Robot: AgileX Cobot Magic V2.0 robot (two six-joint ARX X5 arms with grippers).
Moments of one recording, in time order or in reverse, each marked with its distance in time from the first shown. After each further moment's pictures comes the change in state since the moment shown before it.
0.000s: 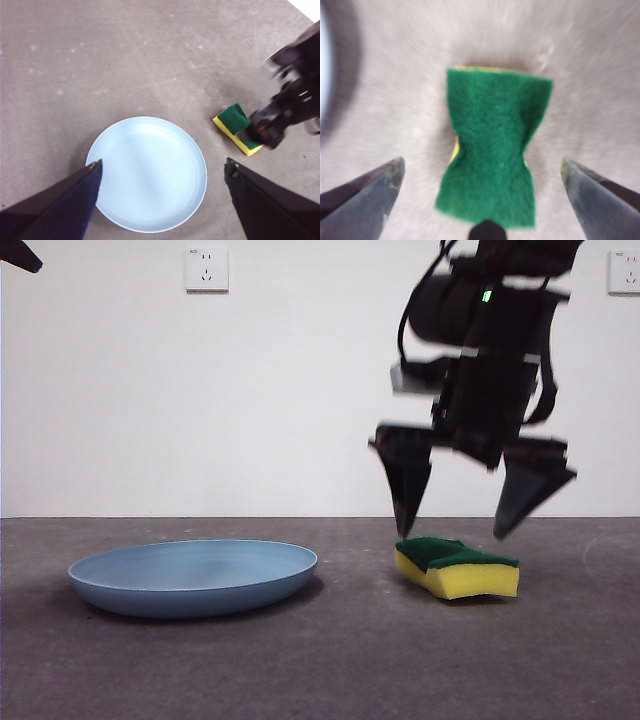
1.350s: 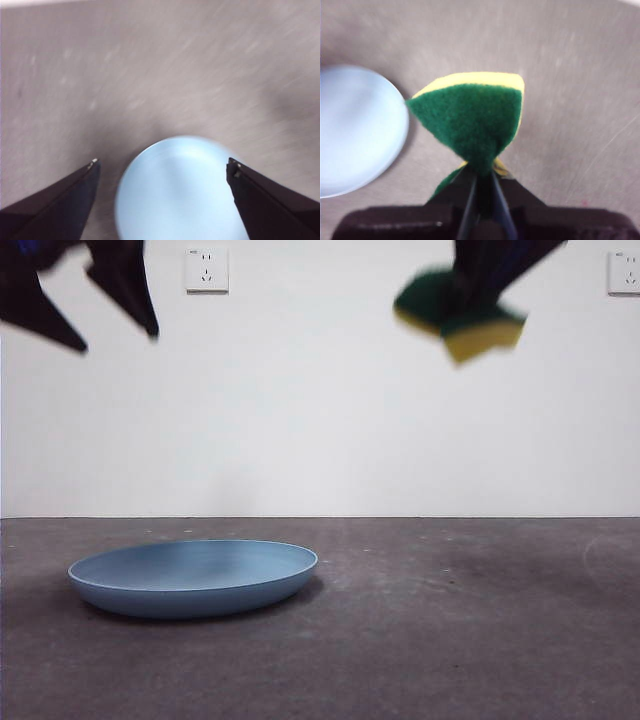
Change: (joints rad) left arm 0.024 0.226 0.000 0.219 -0.099 0.035; right arm 0.177 -0.387 0.000 -0.031 0.314 -0.013
